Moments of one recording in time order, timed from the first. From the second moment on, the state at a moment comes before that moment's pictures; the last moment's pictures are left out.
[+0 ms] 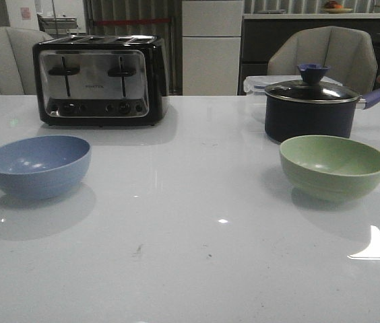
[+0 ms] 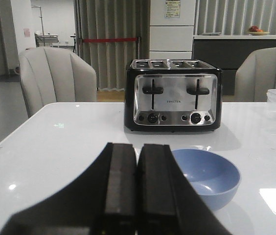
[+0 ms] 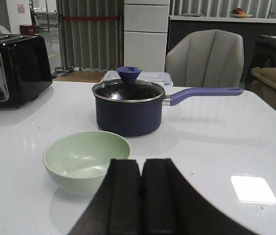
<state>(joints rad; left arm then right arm) -0.06 0.00 0.00 -0.01 0.02 0.02 0.01 -0.01 0.03 0.00 0.03 0.03</state>
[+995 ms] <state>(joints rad) -0.06 0.00 -0.01 -0.01 -0.01 0.02 0.01 -0.01 -0.01 0.00 0.03 0.03</state>
